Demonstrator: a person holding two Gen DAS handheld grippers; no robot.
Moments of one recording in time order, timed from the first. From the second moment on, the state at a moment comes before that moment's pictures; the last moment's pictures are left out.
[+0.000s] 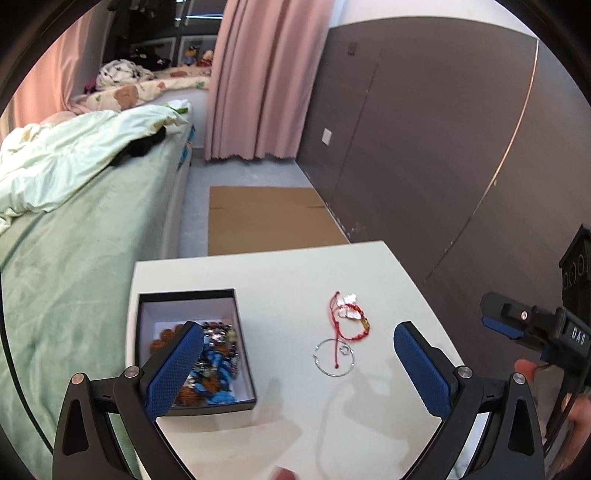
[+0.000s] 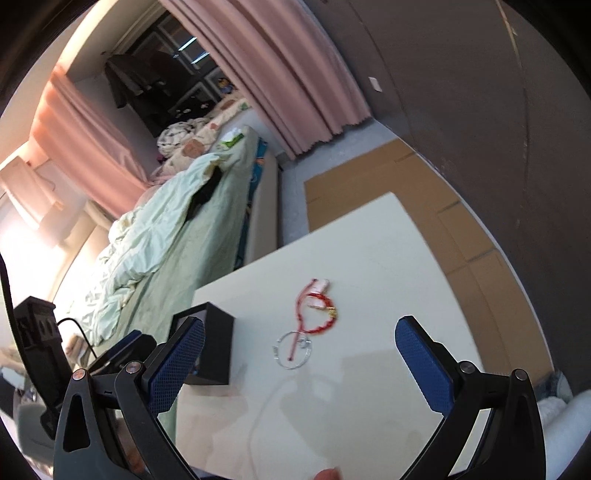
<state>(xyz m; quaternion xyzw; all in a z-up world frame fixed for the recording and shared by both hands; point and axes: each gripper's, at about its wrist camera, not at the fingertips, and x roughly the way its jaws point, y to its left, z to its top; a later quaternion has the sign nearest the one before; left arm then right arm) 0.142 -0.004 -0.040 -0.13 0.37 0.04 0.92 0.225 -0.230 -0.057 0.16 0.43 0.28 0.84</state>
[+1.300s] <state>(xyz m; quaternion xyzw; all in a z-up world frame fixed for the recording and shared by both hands) 0.214 -0.076 -0.158 0.00 0.48 0.00 0.88 0.258 -0.273 -0.080 0.20 0.48 0.23 0.83</state>
